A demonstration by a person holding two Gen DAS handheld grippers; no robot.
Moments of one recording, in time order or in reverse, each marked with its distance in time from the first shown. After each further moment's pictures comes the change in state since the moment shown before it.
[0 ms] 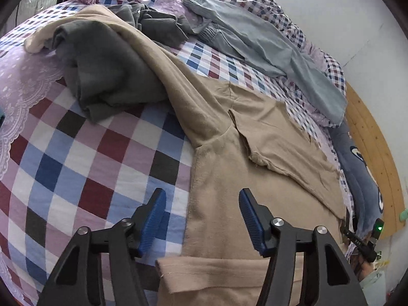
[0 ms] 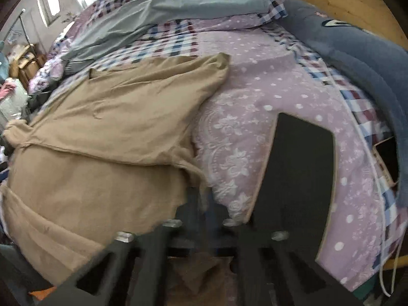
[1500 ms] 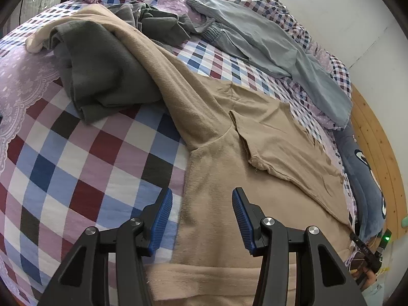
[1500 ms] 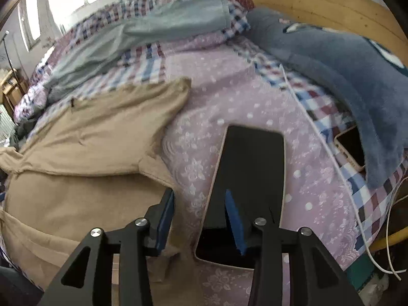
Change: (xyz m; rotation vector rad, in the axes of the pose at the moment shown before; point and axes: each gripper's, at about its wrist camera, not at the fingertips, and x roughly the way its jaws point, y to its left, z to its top) left arm 0.003 -0.008 0.004 -0.022 0.002 0.023; right arm -0.044 -0.020 -0.006 0.101 -0.118 -0.072
